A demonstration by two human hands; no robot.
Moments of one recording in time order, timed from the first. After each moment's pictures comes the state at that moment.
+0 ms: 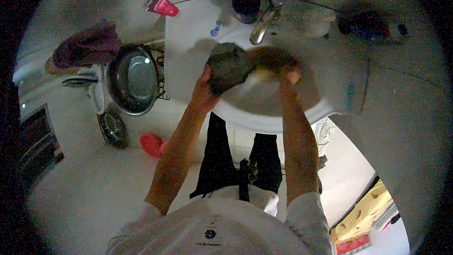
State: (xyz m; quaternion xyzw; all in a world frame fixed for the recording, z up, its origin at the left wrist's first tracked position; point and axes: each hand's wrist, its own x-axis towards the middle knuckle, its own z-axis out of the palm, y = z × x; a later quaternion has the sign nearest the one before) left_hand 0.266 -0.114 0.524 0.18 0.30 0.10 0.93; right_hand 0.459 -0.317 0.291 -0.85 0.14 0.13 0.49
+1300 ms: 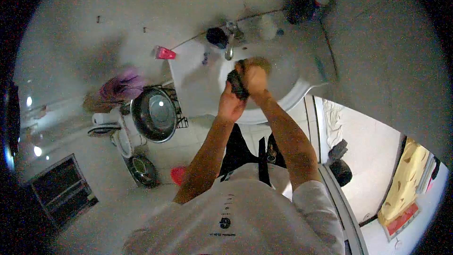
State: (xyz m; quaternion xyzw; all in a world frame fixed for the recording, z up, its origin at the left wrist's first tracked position) left_hand 0.304 -0.212 0.610 0.16 0.32 0.00 0.93; right_hand 0.406 -0.274 0.599 -0.92 -0.18 0.10 0.34
